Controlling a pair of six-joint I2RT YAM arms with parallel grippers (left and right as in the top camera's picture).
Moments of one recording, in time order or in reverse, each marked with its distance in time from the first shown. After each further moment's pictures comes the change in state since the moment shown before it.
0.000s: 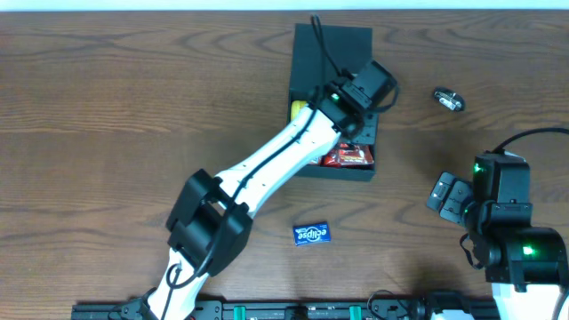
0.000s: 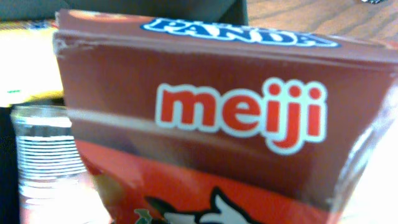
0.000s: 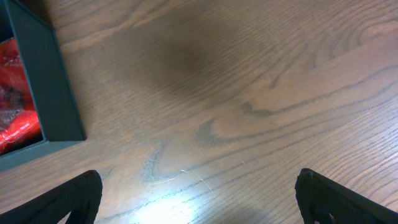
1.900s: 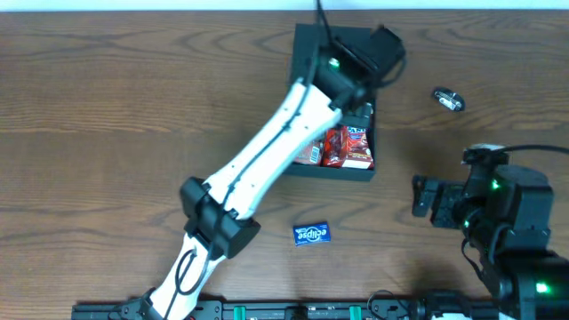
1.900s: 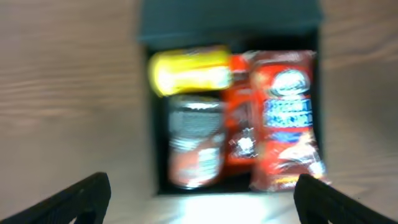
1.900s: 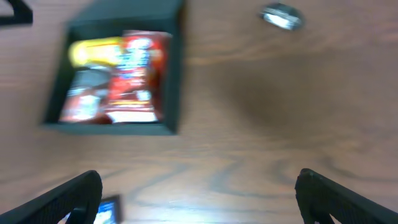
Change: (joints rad) left arm 0.041 0.119 0.659 -0.705 -0.272 0.092; right arm 0.000 -0.114 0.032 0.082 -0.377 -0.232
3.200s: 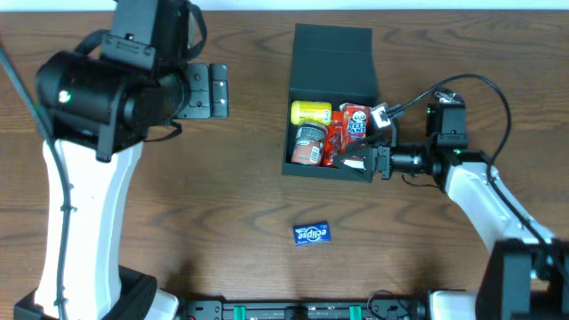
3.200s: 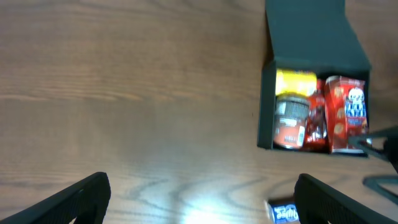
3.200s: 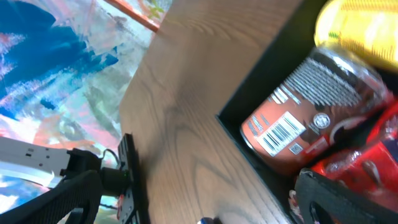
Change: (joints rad) left arm 0.432 -0.594 -0.266 -0.076 0.152 0.261; right arm 0.000 0.813 -0.157 0.699 -1.091 -0.208
